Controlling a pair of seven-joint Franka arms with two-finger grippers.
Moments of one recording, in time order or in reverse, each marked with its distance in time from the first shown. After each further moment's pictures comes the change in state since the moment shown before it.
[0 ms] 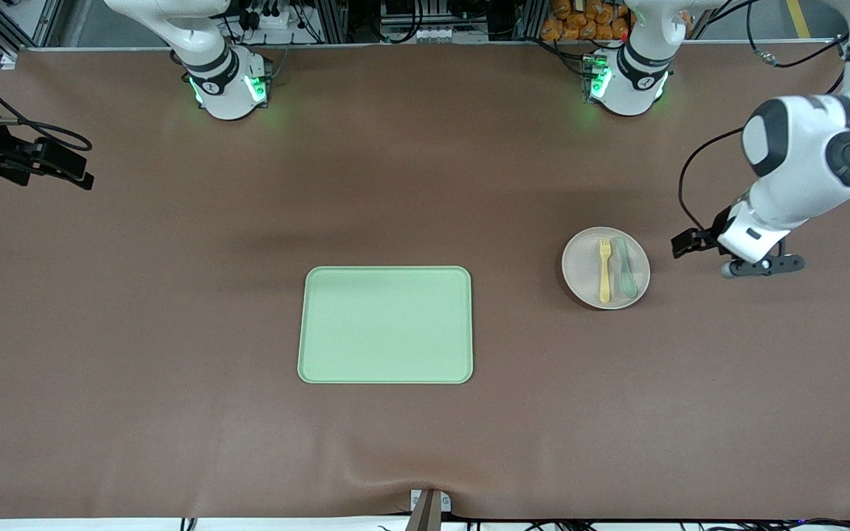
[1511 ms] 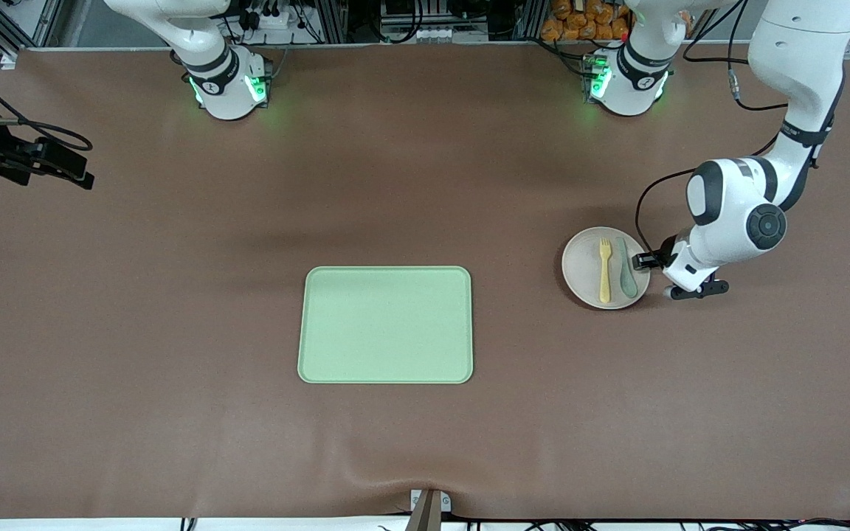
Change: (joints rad) left arm 0.001 0.274 -0.029 -0.008 -0.081 0.142 -0.005; right arm 0.000 0.000 0.000 0.000 0.000 -0.003 0.000
